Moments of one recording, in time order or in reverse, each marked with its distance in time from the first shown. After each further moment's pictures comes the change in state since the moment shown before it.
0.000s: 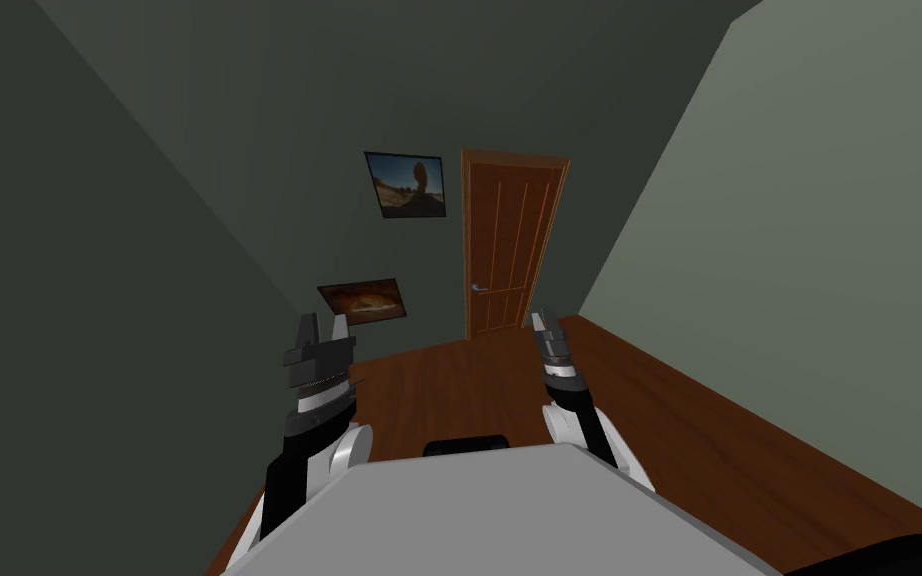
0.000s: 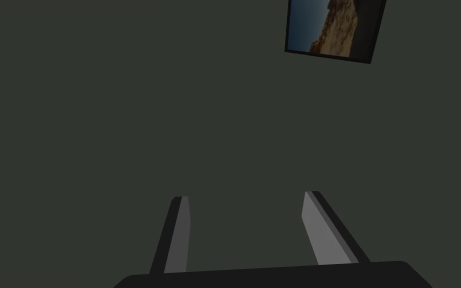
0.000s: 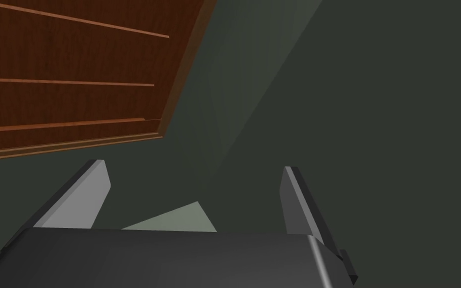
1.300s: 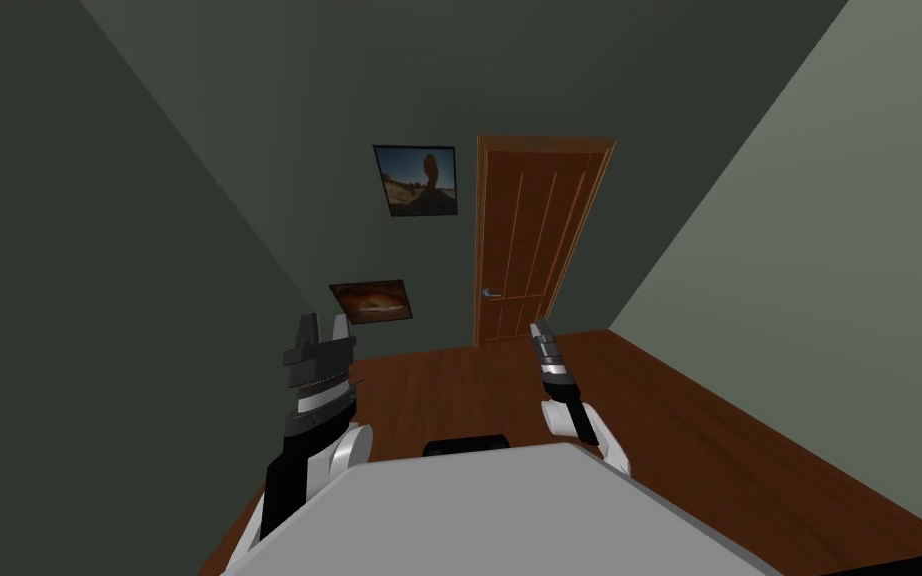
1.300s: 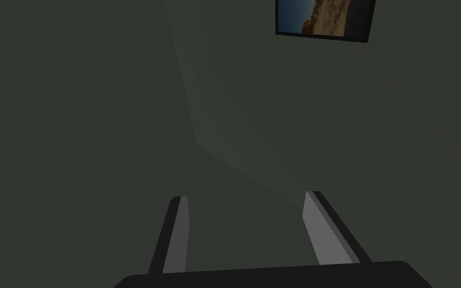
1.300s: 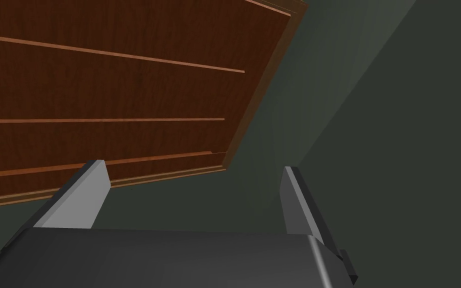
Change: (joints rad) arm -0.135 -0.024 -0.094 0.333 -0.010 -0.044 -0.044
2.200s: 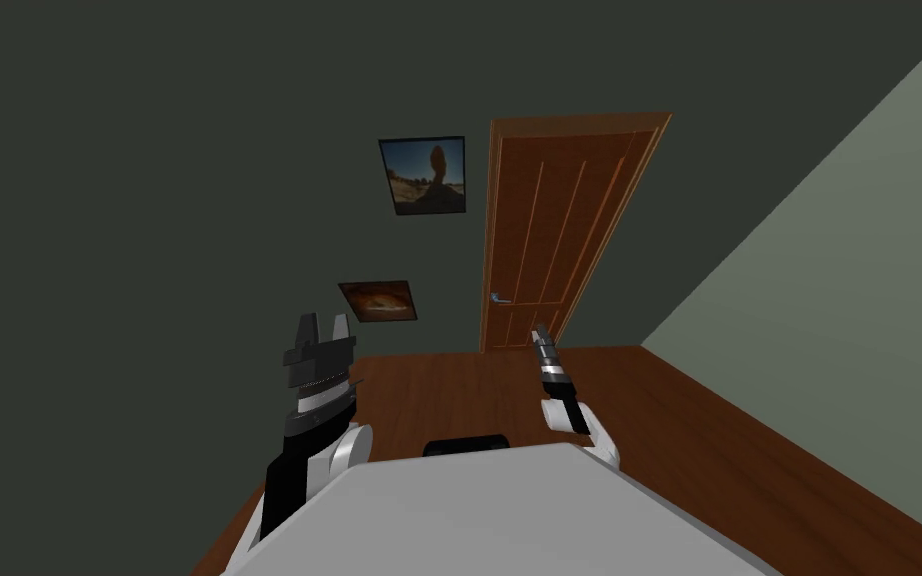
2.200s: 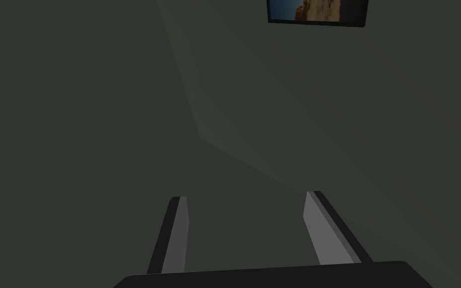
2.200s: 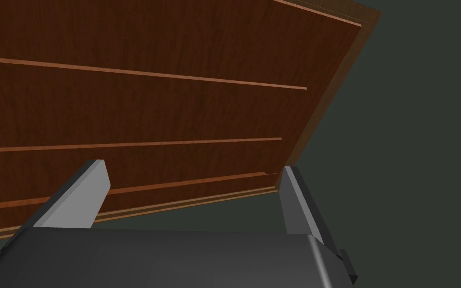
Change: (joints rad) arm -0.113 -0.009 -0.077 0.269 -0.008 -0.034 -0.037
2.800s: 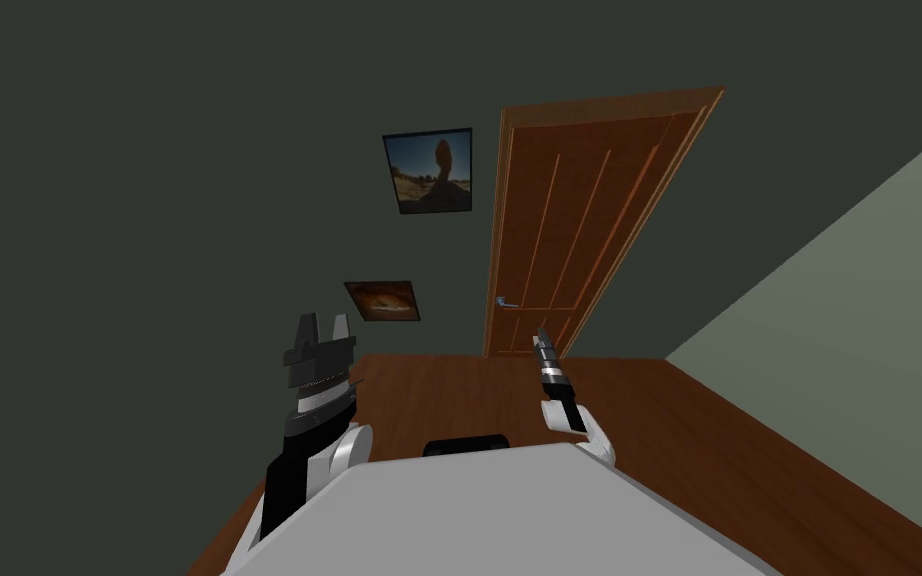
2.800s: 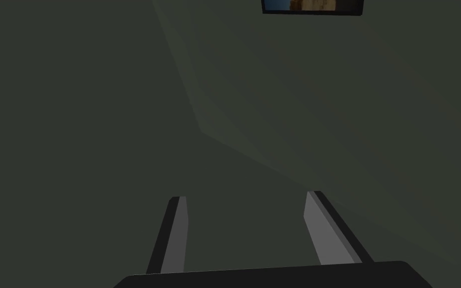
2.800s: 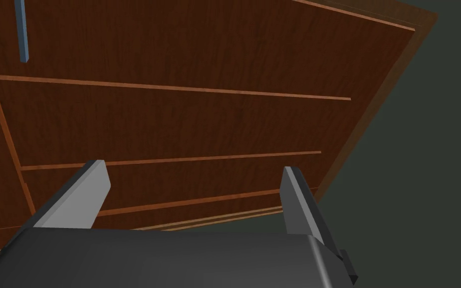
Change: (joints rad) arm -0.060 0.001 -0.046 0.159 -0.004 -0.018 -0.023
